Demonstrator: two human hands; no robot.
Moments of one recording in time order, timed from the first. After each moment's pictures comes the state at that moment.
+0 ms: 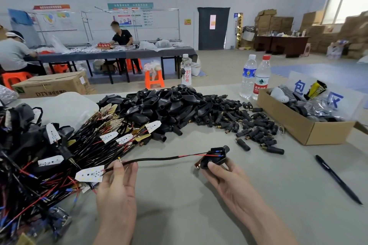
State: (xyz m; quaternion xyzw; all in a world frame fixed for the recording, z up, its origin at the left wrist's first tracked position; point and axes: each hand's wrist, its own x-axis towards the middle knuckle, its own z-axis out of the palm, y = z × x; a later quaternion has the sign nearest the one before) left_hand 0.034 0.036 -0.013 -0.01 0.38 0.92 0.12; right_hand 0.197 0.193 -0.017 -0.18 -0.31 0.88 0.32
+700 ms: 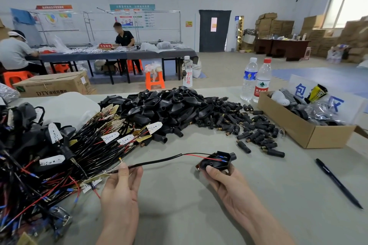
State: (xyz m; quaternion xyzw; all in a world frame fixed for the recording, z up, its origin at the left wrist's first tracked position) left_hand 0.038 0.036 -0.016 -0.01 0.41 0.90 0.13; right_hand 0.196 0.190 -0.020 -0.21 -0.34 0.86 0.32
